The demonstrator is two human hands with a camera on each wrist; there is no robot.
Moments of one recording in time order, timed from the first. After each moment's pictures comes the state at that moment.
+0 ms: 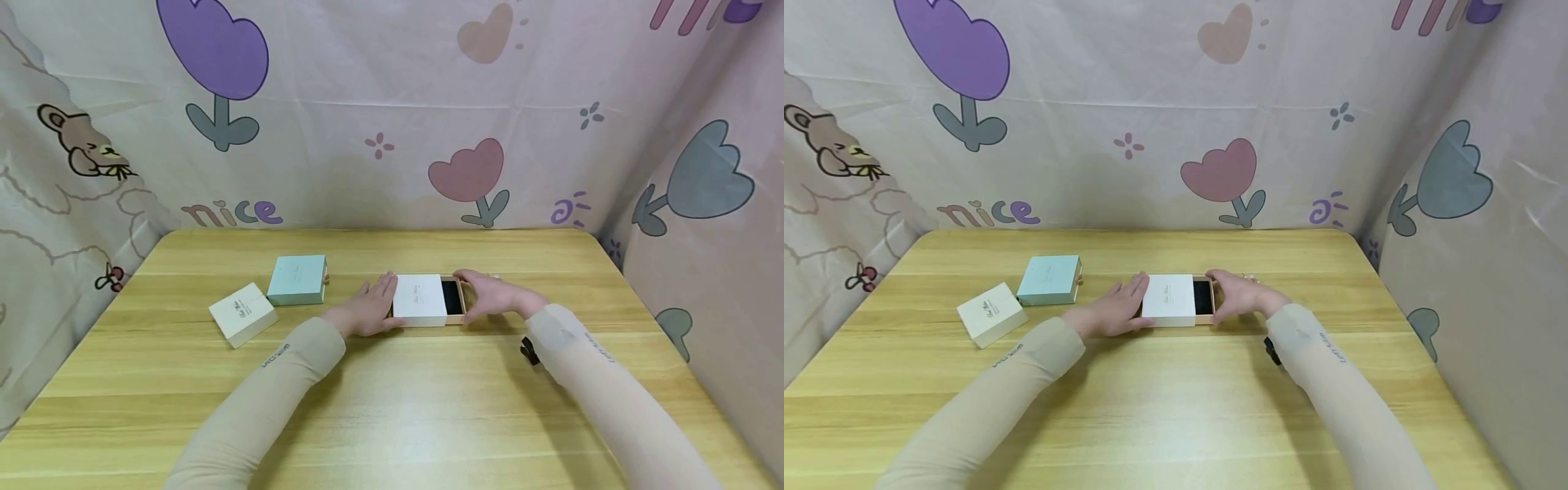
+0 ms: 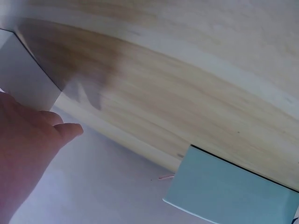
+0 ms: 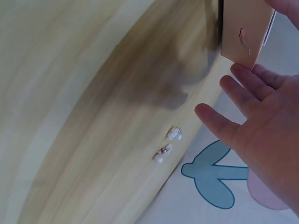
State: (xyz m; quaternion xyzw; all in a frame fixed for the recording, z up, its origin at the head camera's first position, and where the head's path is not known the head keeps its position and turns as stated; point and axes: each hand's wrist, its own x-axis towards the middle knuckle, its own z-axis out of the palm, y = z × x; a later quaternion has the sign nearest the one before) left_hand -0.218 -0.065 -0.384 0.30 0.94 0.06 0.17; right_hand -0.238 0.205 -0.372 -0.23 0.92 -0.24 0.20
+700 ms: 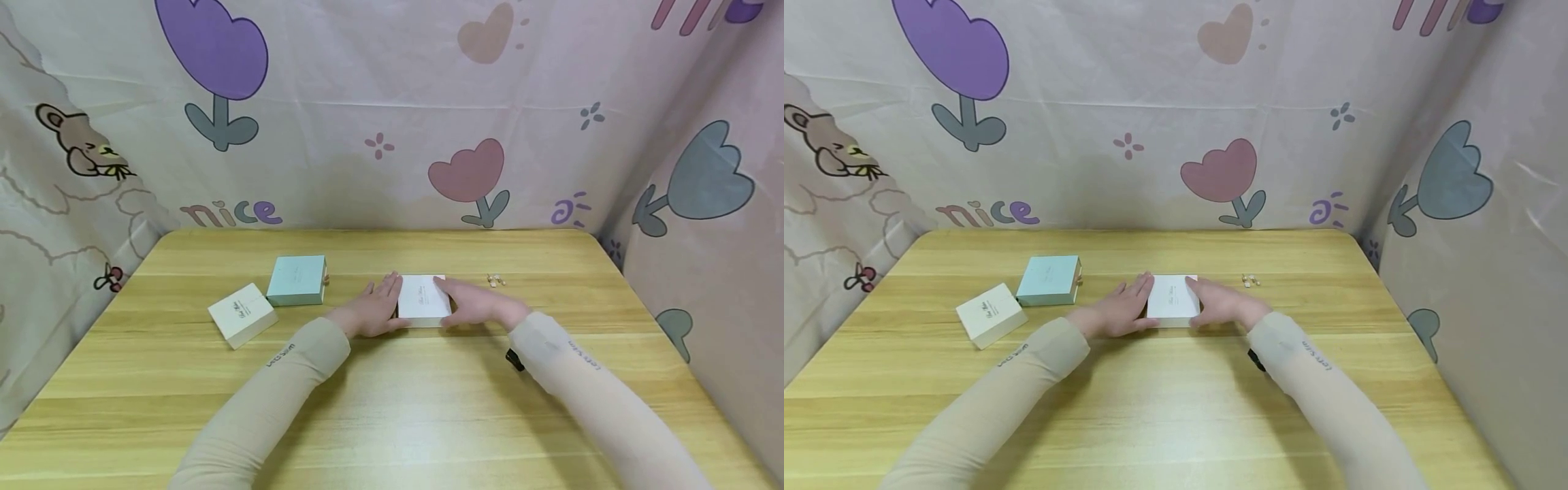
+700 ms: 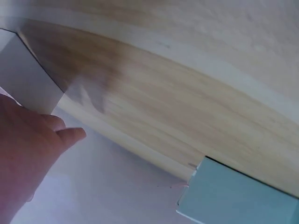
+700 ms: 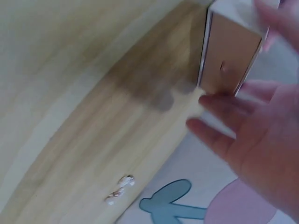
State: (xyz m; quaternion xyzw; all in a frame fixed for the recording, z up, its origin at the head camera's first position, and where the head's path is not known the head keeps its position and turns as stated) left_hand -0.218 -0.057 -0.383 0.29 0.94 0.06 0.18; right_hand -0.224 0.168 -0.368 -0.25 0.93 -0.19 0.20
